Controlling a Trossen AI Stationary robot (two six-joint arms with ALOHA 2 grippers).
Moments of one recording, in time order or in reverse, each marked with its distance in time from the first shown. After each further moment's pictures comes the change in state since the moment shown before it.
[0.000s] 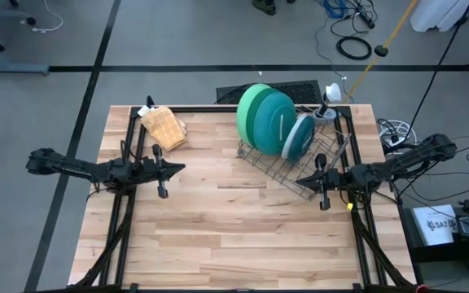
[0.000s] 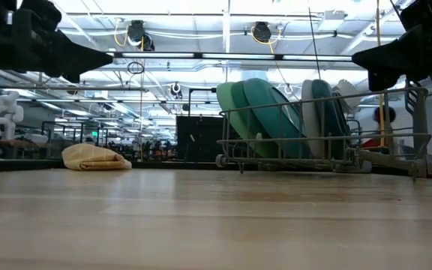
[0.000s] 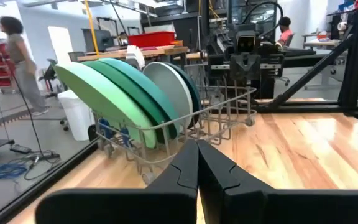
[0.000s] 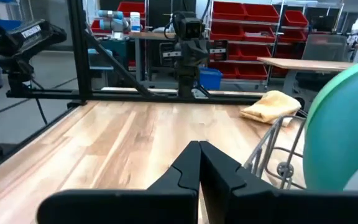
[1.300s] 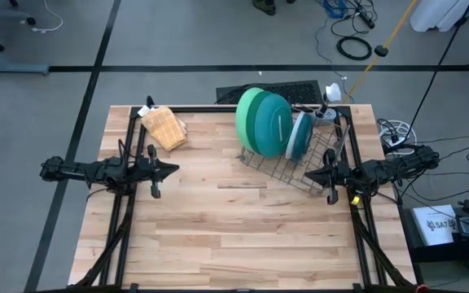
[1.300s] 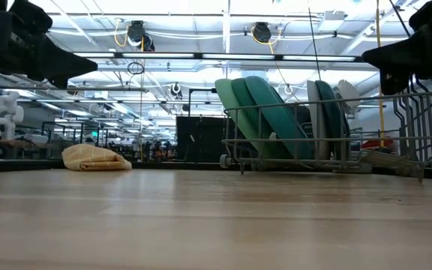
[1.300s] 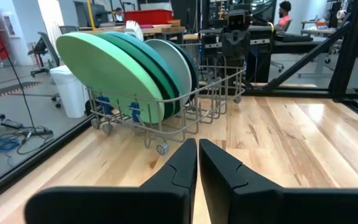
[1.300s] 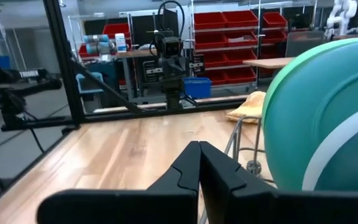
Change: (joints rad) left arm -0.002 -0.371 0.047 -0.521 0.013 -0.090; right arm 0.000 -0.443 0.005 -0.407 0.056 0.095
